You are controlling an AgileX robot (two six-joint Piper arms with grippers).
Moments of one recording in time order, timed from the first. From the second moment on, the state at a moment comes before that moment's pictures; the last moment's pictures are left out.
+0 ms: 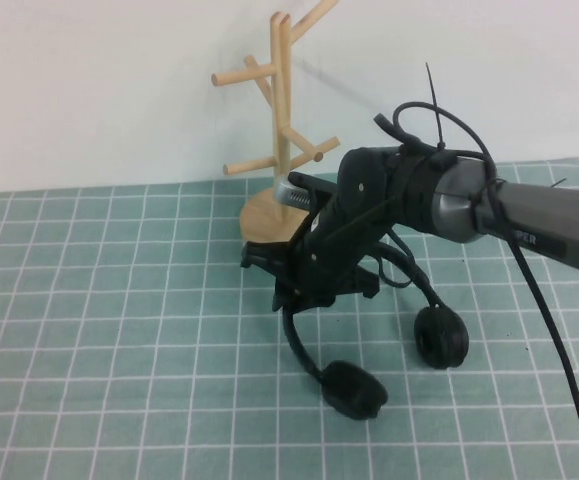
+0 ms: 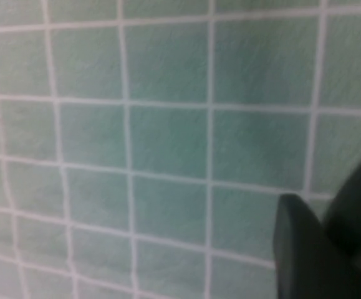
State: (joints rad) right arm 0.65 2.21 -1.71 0.38 0.77 0.42; left arm -0.01 -0.01 0.02 -0.04 0.35 0.01
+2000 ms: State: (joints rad) right arm 0.28 0.63 -0.54 -0.20 0.45 0.11; left arm -0.01 -0.01 0.02 -0.04 0.35 0.01
